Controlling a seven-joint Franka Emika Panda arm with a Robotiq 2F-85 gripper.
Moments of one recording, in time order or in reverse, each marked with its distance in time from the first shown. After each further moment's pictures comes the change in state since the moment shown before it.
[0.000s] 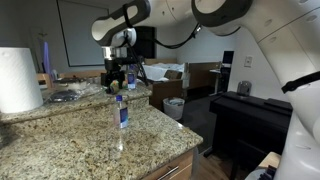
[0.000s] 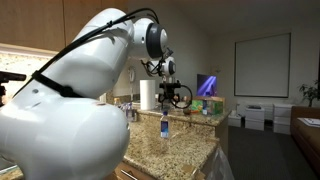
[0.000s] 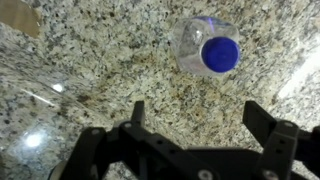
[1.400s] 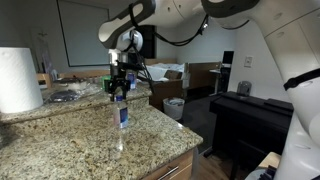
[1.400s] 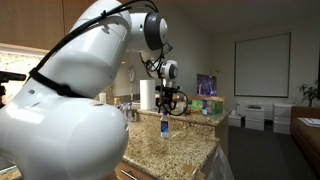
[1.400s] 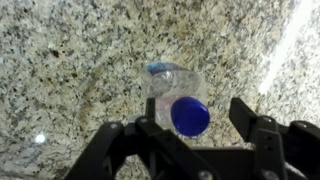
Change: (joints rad) arm -0.040 -0.078 0.014 -0.186 0.151 0.006 0.127
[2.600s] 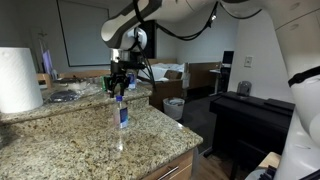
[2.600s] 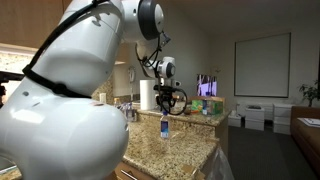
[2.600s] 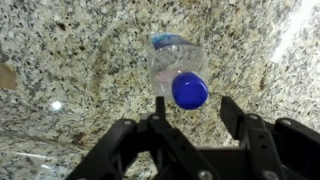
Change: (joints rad) arm 0.004 -0.111 0.001 -0.161 -0.023 0.220 0.037
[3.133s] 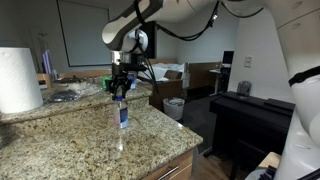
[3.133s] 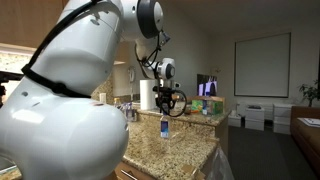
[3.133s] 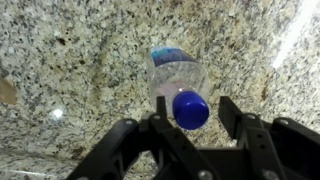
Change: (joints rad) arm 0.000 -0.014 0.000 -0.041 0.000 0.000 0.013
